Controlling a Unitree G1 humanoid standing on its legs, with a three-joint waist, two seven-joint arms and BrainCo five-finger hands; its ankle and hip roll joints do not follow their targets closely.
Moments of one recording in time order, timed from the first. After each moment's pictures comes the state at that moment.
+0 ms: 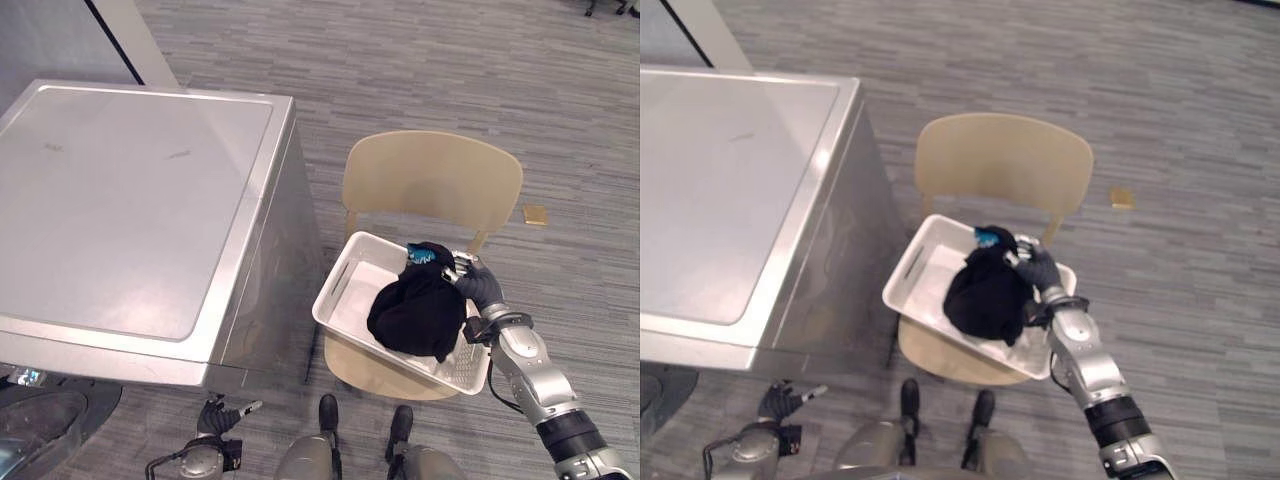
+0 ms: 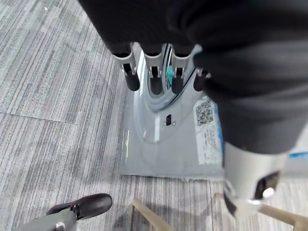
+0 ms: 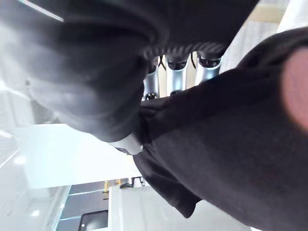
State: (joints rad) left arm 0.19 0.37 -0.15 0.64 -0.26 -0.04 0.10; right arm -0.18 -0.40 0.20 0.11 0.38 -0.10 0.00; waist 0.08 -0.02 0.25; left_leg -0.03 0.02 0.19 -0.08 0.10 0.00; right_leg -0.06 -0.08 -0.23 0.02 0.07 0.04
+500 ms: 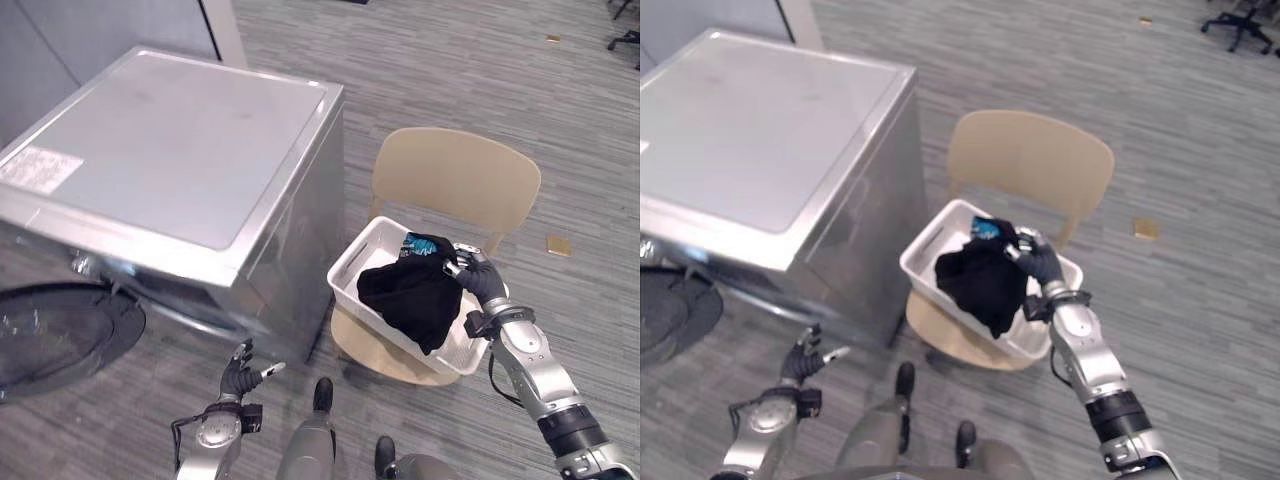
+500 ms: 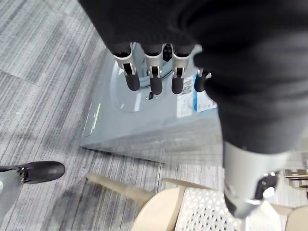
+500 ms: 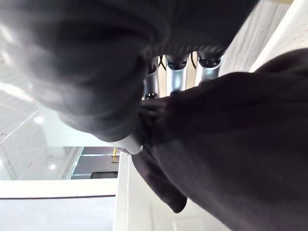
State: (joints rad) left arm 0.12 0.36 -0.18 0.45 -0.25 -0.09 0.07; right arm -0.16 -0.43 0.20 0.14 0.35 -0.11 -0.02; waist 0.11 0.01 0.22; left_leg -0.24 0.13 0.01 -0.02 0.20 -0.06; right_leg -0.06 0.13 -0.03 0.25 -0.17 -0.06
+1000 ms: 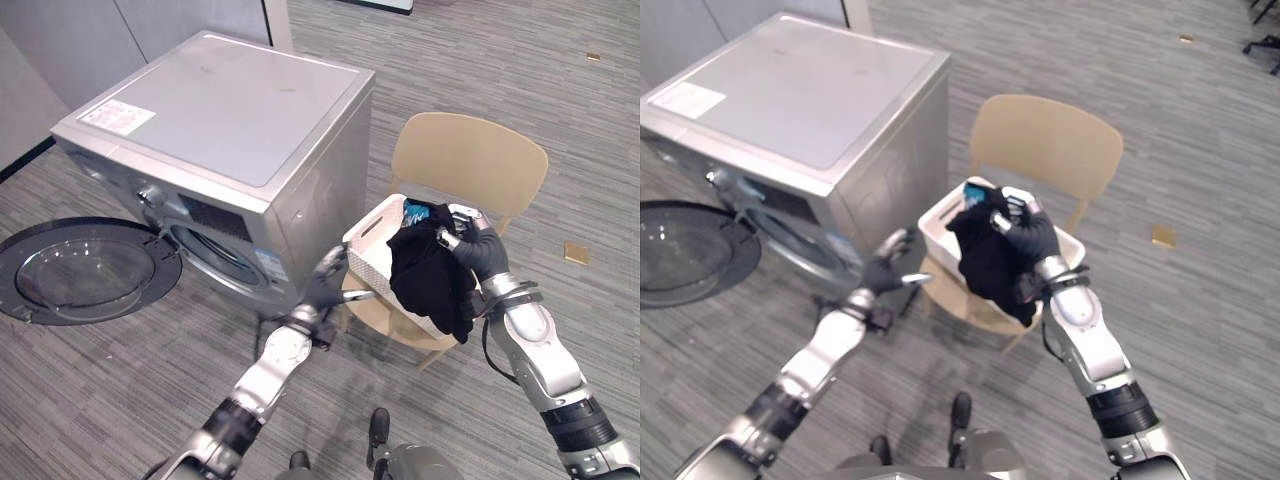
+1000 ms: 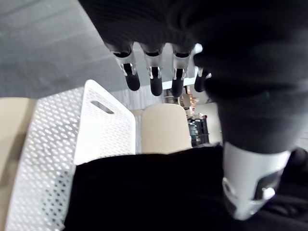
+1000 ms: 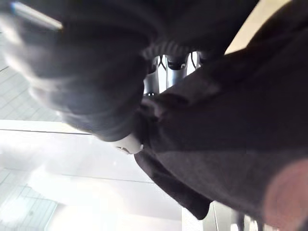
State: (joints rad) left arm -0.34 0.28 -0.54 0.21 -0.17 -0.13 0.06; right arm -0.26 -0.41 0.26 -0.12 0.38 -0.13 -0.04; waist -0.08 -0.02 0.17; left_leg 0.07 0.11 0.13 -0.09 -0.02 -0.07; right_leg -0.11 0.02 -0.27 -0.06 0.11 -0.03
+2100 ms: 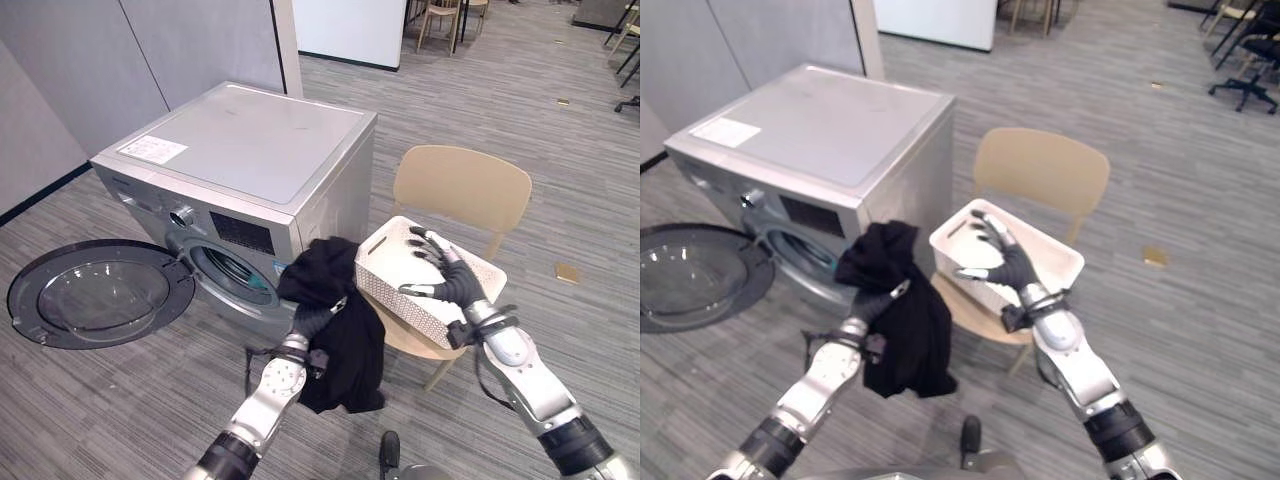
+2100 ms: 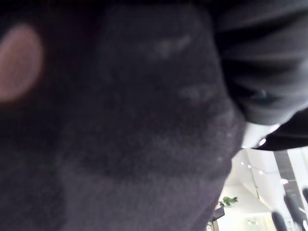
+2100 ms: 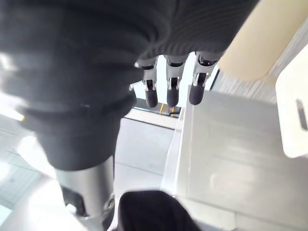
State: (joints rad) left arm -0.08 0.32 -0.41 0.21 -0.12 -0.12 0.14; right arm -0.11 -0.48 0.28 -0.11 0.13 -0.11 -0.06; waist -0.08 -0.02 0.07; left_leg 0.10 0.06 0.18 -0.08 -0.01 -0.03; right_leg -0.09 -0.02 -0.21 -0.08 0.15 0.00
